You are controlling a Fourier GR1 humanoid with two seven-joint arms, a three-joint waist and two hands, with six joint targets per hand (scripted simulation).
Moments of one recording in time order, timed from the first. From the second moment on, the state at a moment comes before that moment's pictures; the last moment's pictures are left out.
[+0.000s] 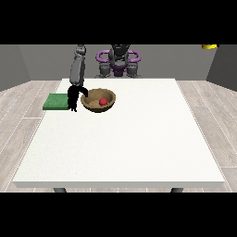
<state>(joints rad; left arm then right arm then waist) -0.79 0.50 0.42 -1.31 0.23 -0.32 0.23 -0.48 -0.22 -0.40 -0.63 -0.28 0.11 -0.46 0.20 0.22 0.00</state>
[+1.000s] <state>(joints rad) -0.77 0.61 0.48 -1.33 0.35 -0.39 0.25 -0.49 -0.23 -0.38 -0.58 -0.22 -0.08 -0.54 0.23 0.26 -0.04</state>
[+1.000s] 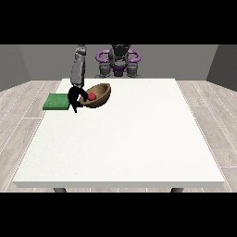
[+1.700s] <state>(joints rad) -0.68 0.66 0.54 -1.16 0.34 -0.43 0.19 -0.54 -0.42 -0.26 -0.63 -0.10 -0.19 -0.08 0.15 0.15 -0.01</state>
